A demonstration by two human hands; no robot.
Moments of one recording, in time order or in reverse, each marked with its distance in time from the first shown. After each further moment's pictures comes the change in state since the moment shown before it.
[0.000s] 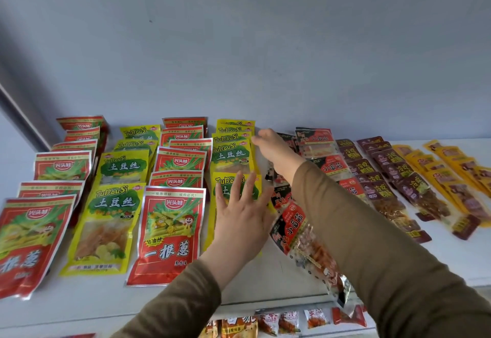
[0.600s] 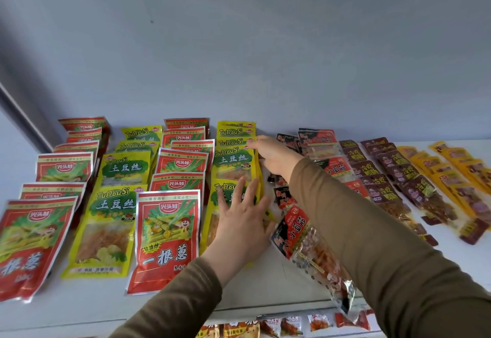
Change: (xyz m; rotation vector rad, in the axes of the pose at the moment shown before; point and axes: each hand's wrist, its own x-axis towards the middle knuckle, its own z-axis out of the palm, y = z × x) left_hand 0.008 -0.004 0.002 -0.020 -0.129 0.001; right_hand 0.024 0.007 0.017 0.290 -0.090 0.197
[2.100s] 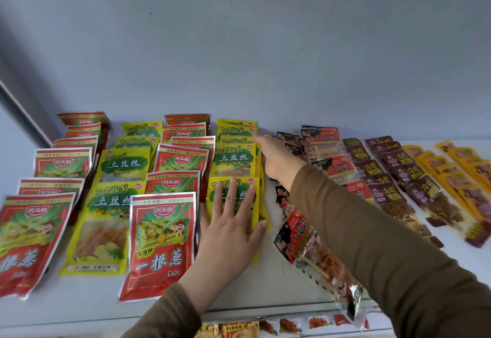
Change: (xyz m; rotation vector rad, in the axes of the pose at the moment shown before) left_hand -0.031 -0.018 0.014 -0.197 0.095 -0.142; right_hand 0.008 0.012 0.005 0.199 0.062 0.078
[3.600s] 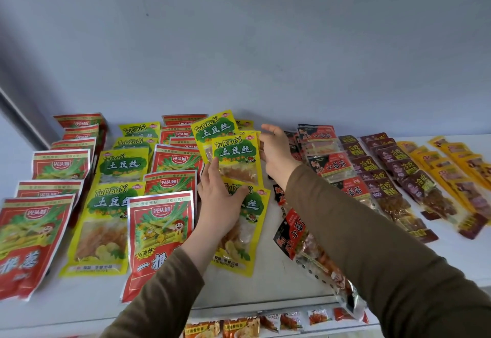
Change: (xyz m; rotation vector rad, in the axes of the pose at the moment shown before) left_hand 0.048 -0.006 -0.025 -0.693 0.176 -0.230; right_hand -0.010 0.001 -0.003 0.139 0.195 -0.204
